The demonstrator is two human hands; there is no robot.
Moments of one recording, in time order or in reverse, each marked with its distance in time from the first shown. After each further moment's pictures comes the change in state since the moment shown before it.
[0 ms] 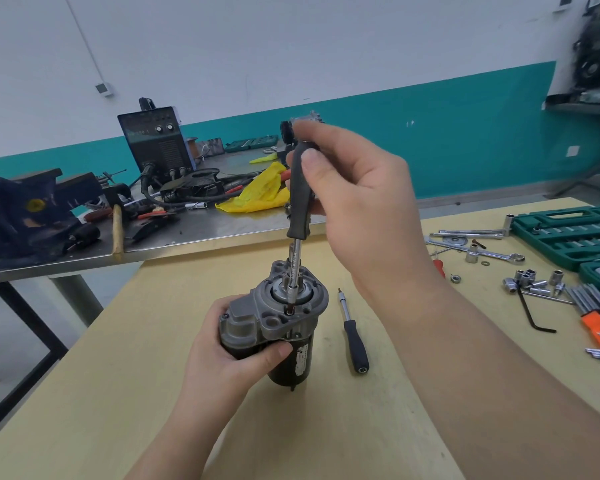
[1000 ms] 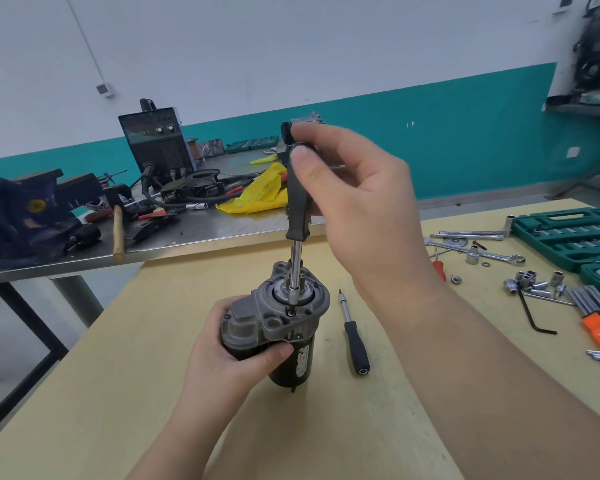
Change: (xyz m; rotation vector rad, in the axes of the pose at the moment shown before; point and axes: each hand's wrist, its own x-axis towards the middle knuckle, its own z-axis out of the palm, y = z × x) left_hand 0.001 0.000 0.001 0.016 0.002 -0.018; right_hand -0.001 -0.001 0.000 -0.010 0.010 -0.030
